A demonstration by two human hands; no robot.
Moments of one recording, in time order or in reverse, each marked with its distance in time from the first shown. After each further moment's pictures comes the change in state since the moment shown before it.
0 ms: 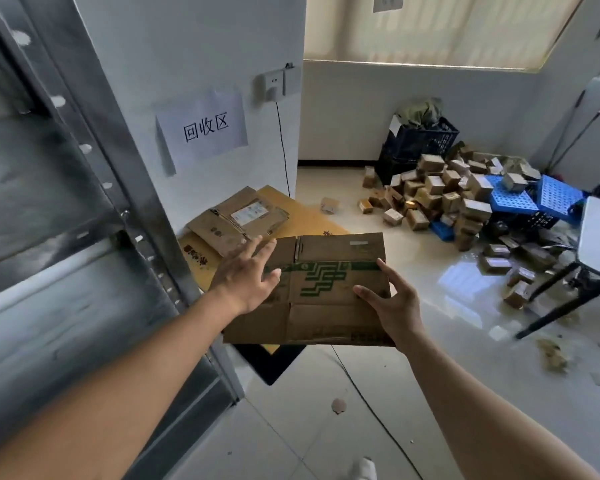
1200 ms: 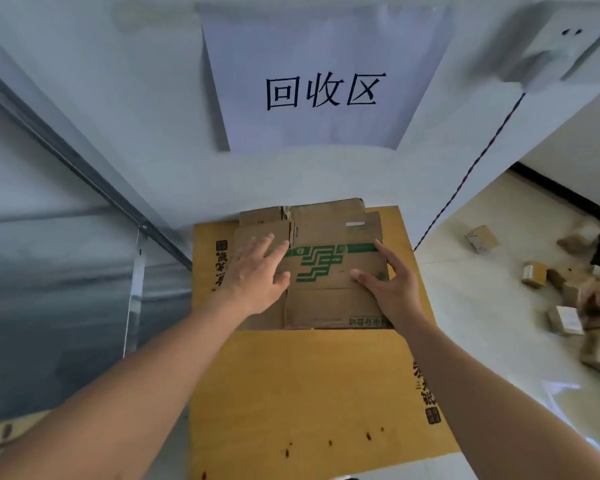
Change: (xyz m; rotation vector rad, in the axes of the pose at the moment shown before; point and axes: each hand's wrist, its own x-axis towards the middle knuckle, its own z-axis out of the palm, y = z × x) left_hand 0.317 -0.202 0.132 -0.133 -0.058 -0.690; right_hand 0.481 0.030 0.325 -0.168 -0.740 0.057
